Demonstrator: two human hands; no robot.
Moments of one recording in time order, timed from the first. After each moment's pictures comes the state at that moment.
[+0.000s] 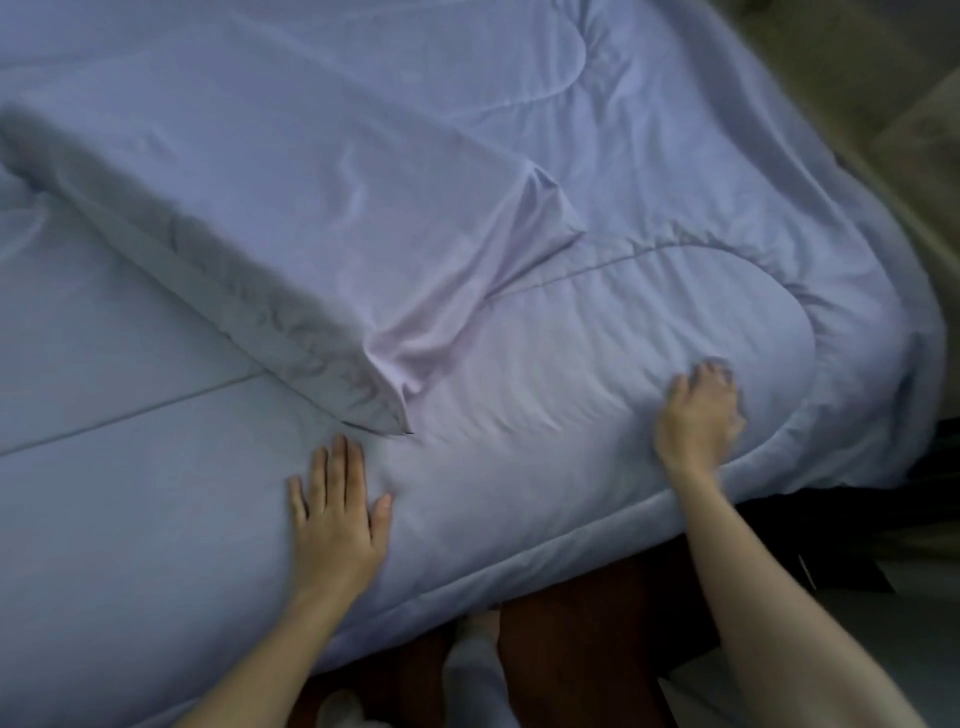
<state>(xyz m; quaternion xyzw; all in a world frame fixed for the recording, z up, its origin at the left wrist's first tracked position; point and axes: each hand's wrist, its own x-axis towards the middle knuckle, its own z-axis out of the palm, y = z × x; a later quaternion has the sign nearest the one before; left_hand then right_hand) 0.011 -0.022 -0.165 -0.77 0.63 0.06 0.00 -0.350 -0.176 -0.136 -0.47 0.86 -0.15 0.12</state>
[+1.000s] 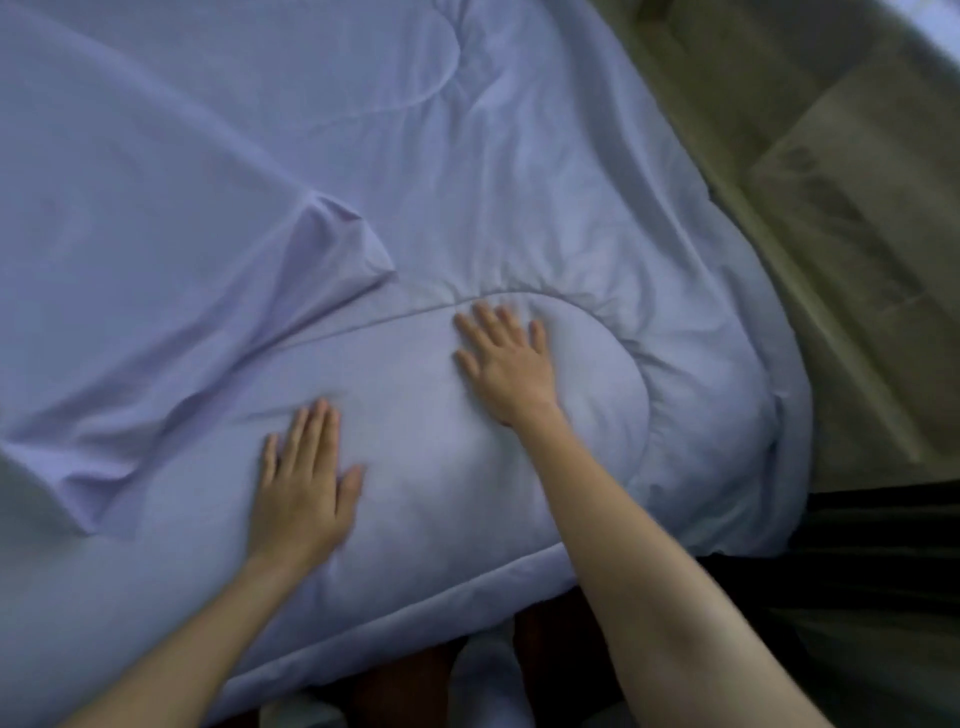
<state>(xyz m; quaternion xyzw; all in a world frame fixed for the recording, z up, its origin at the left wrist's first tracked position) -0.198 -0.173 -0.165 -0.73 0.68 0.03 -0.05 -0.418 -0.340 -0.141 -0.81 0.57 0.01 0.14</state>
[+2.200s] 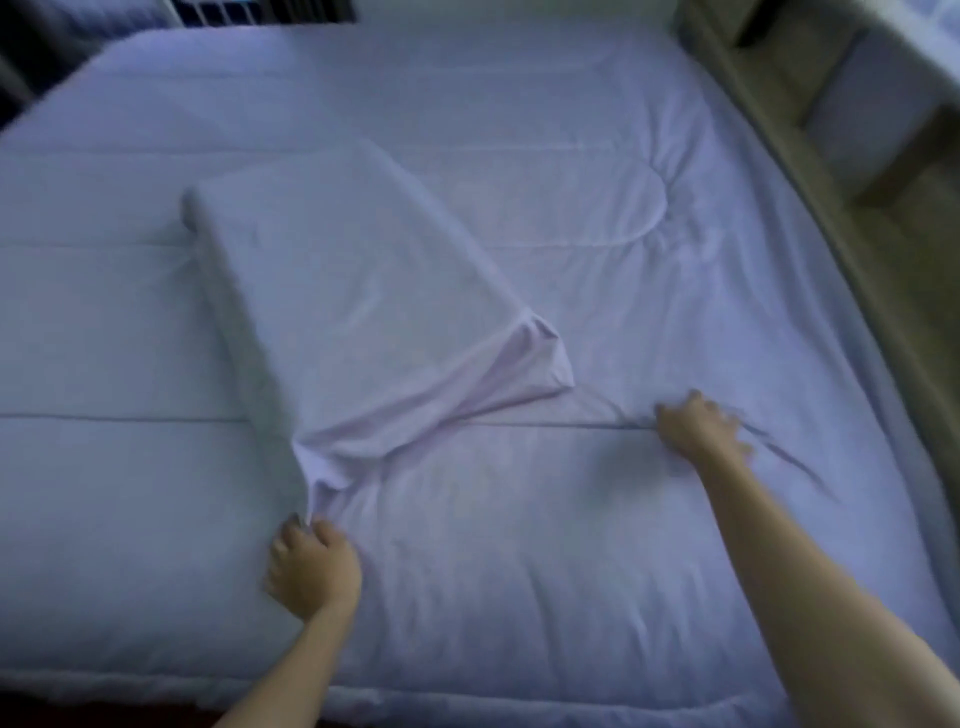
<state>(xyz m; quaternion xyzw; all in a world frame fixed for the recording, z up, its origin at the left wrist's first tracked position) -0.127 -0.130 -0.113 -0.95 0.07 0.14 -0.28 -0.401 -0.436 -0.066 -0.60 0.75 0.05 0.27</state>
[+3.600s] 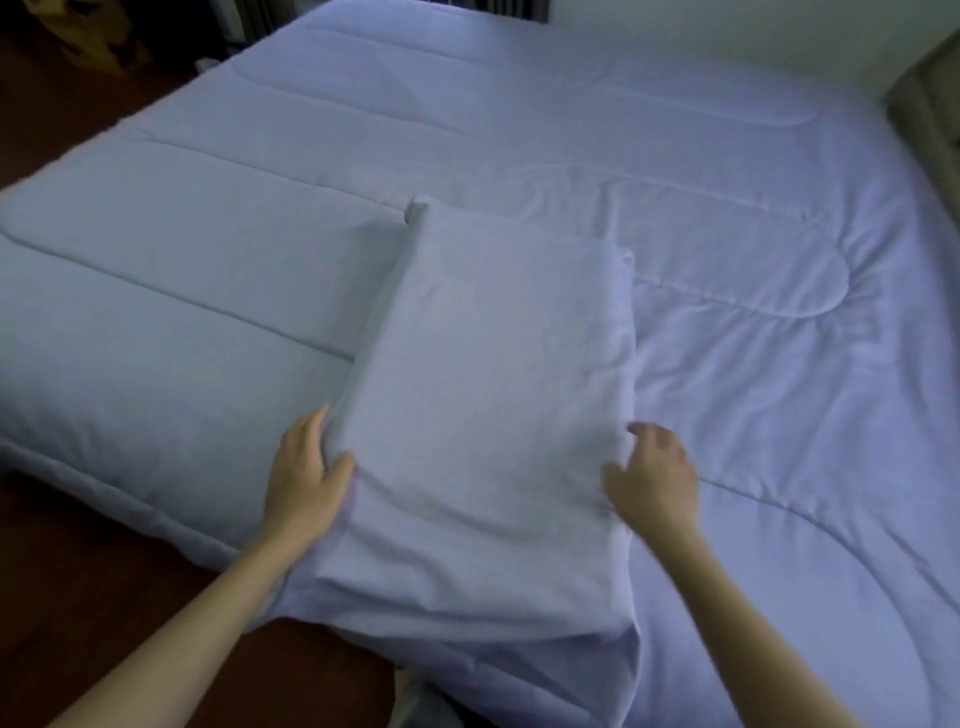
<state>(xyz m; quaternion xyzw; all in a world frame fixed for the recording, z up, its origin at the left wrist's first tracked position) 0.018 -0.014 -0.032 -0.92 0.22 0.15 -0.30 -0.223 -0.267 -0.004 -0.86 0.48 -0.02 0.19</state>
